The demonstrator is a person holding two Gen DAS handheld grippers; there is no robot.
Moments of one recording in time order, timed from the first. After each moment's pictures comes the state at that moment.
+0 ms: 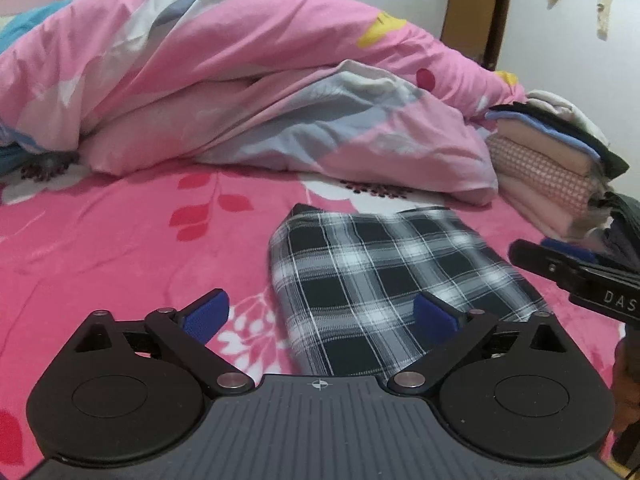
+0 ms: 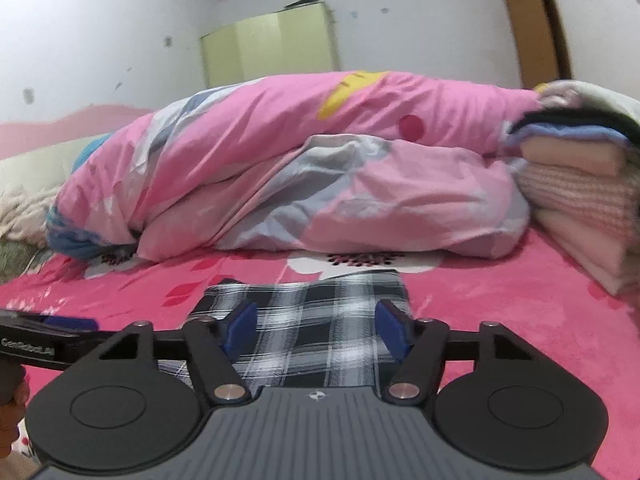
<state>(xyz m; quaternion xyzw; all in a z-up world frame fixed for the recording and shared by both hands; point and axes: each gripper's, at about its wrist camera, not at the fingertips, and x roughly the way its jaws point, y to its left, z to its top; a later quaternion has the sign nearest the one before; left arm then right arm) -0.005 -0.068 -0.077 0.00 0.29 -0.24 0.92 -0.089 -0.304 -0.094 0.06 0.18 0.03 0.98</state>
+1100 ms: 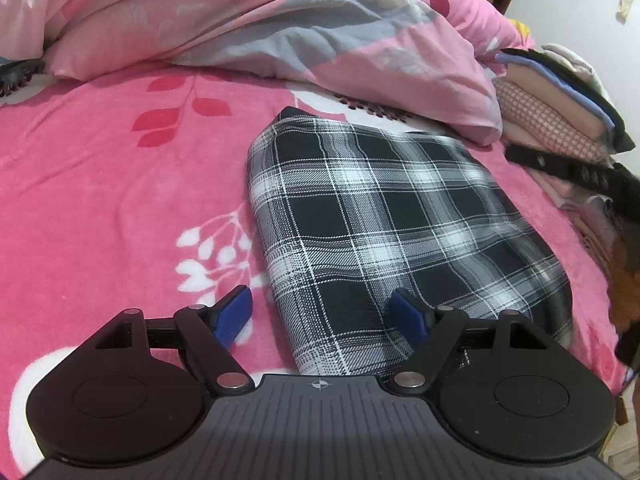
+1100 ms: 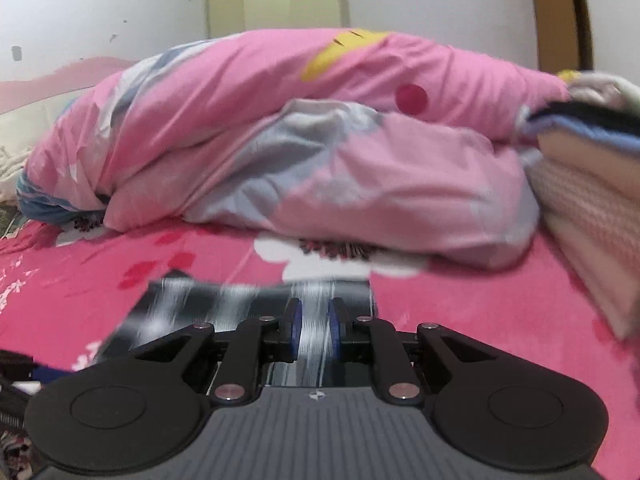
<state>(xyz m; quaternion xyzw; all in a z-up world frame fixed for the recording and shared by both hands) 0.029 -0.075 -0.118 -0.03 0.42 -0.27 0.87 -0.008 -0.348 -0.089 0.03 0.26 0.04 0.97</state>
